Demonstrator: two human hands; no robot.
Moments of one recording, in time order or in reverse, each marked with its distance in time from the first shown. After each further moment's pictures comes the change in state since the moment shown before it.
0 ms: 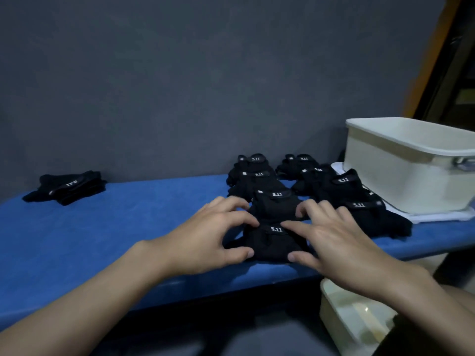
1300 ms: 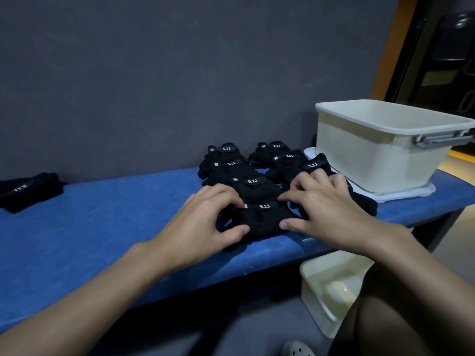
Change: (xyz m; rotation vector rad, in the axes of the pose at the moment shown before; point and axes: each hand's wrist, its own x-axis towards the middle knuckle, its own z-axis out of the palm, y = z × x) left_hand 0.036 0.015 0.032 -0.103 0.229 0.007; right_hand 0.005 0.050 0.000 0.020 0.030 0.133
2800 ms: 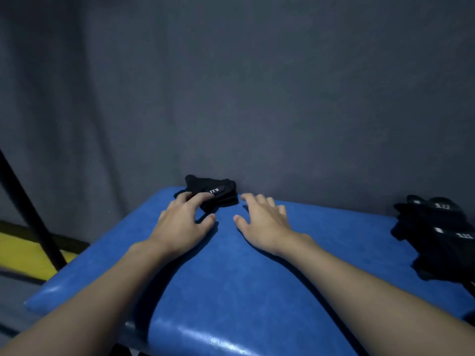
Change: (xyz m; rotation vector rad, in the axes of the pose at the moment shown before) left_hand -0.157 -0.221 -0.177 0.344 0.283 -0.914; right_hand 0.248 -0.342 0.109 0.445 -0.126 -0.284
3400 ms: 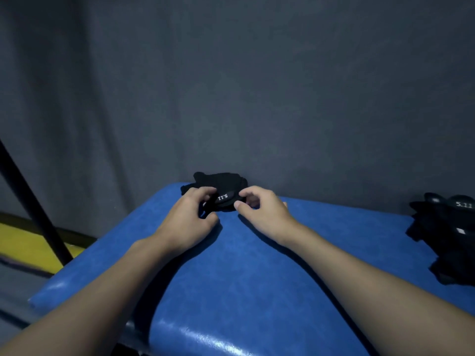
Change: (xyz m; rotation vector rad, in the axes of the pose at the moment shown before) left_hand 0.002 0.006 -0.003 -0.186 0.003 0.006; right_hand 0.013 -0.001 0.005 0.516 0.077 0.056
